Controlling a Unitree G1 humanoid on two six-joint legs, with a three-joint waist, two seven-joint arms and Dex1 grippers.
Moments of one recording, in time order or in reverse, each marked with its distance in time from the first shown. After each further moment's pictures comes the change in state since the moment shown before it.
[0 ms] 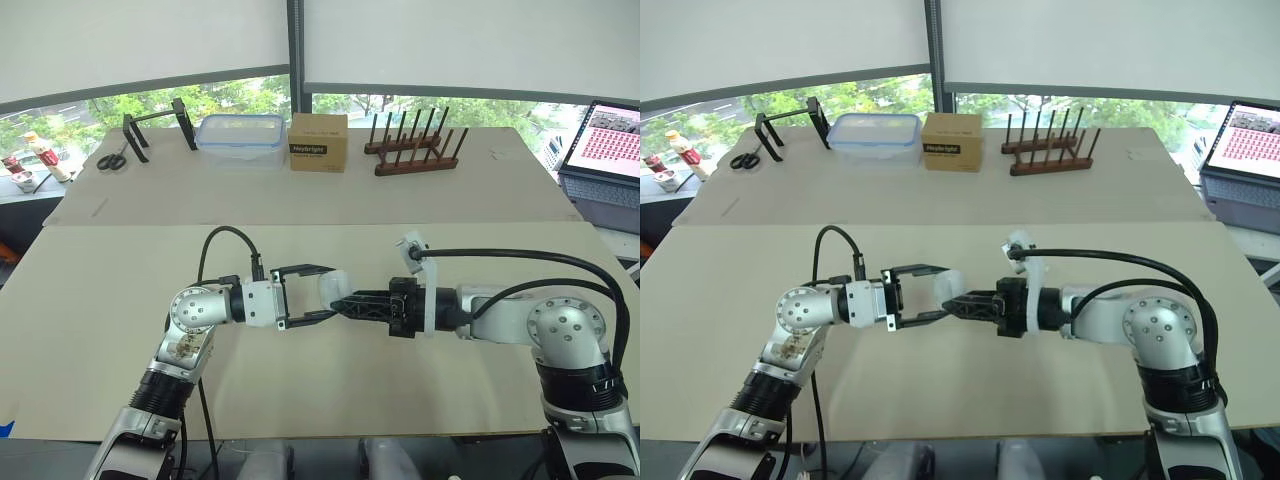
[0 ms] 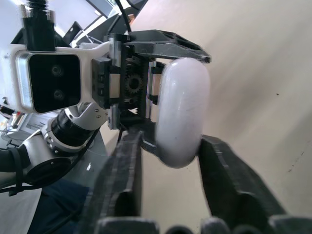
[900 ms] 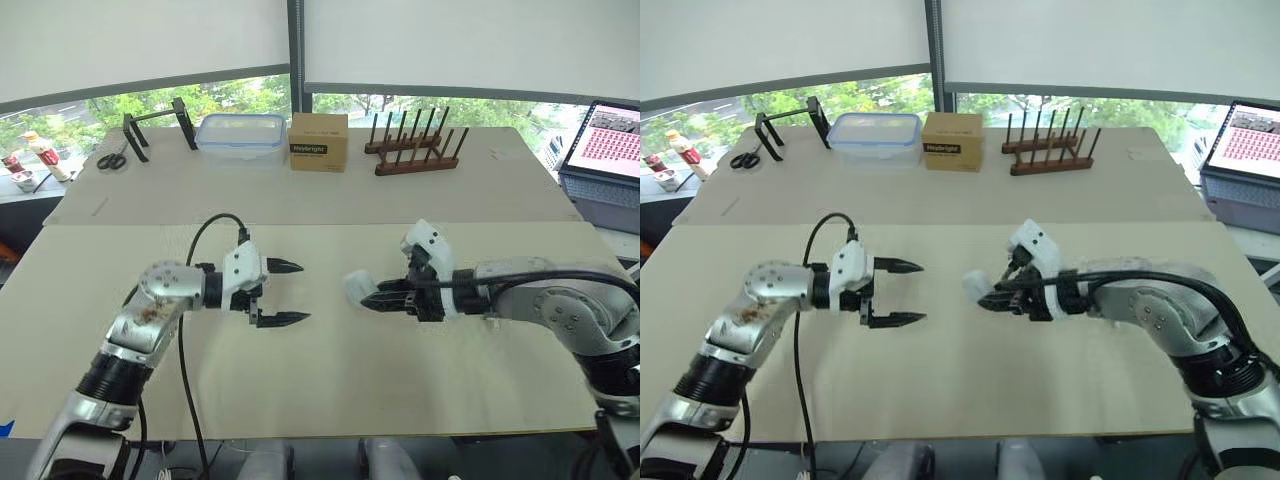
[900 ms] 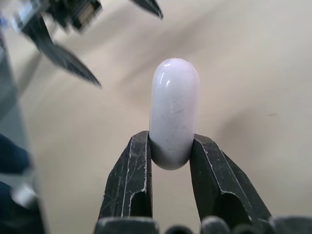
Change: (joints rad) left arm -0.122 0.248 -0.033 -0.147 -0.130 0.800 -0.067; right arm -0.153 -0.346 0.316 -0.087 -0.649 -0.251 0.493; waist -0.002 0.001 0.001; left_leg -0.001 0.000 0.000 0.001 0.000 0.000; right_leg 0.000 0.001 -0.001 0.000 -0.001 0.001
